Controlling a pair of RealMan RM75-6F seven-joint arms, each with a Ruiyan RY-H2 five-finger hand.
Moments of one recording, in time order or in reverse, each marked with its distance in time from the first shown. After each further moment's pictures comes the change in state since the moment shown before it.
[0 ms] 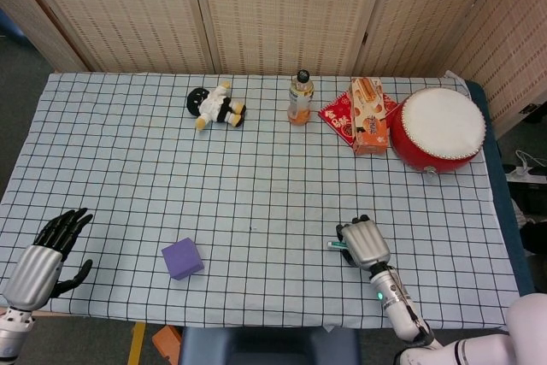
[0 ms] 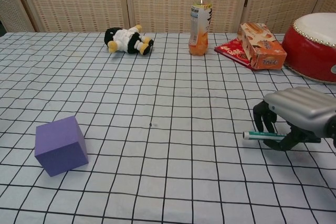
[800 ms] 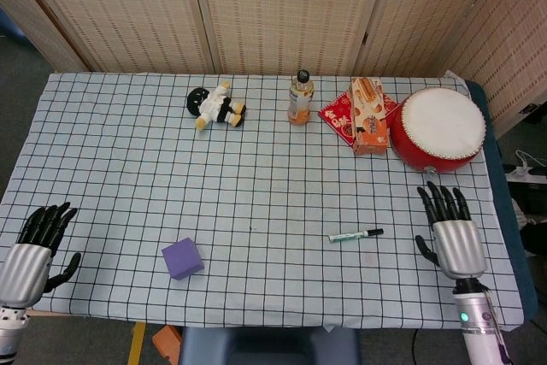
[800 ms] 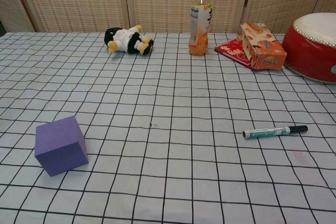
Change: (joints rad) left arm 0.028 -0.035 -0.042 0.007 -0.068 0.034 0.126; right arm -0.340 0.282 0.007 -0.057 -0.348 0.395 0.243
